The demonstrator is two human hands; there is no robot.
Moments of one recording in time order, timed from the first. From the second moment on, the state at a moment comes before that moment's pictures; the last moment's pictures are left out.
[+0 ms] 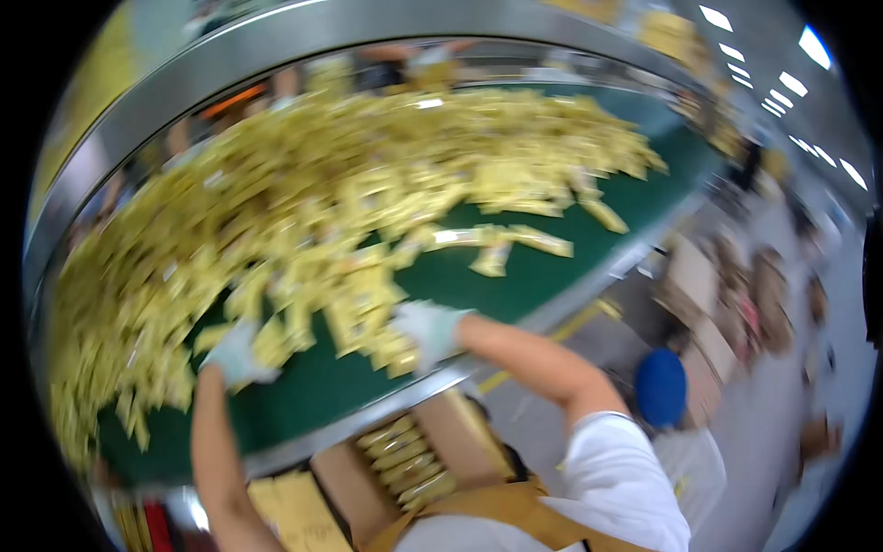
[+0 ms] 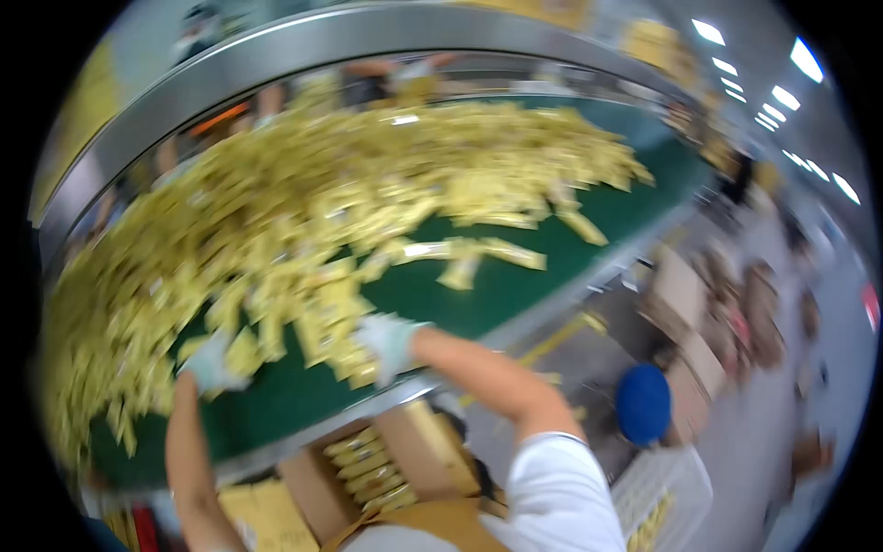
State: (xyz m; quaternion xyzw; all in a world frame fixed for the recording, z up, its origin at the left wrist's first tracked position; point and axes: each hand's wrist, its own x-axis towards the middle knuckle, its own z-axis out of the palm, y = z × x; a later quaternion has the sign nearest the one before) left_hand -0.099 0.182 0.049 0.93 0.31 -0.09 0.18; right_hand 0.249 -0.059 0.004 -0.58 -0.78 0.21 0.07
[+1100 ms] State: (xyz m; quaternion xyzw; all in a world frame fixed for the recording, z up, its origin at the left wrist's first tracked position) left_hand -0.104 0.059 -0.026 0.90 0.41 0.04 0.11; right_hand 0.214 -0.109 0.021 -0.79 -0.60 0.15 0.02
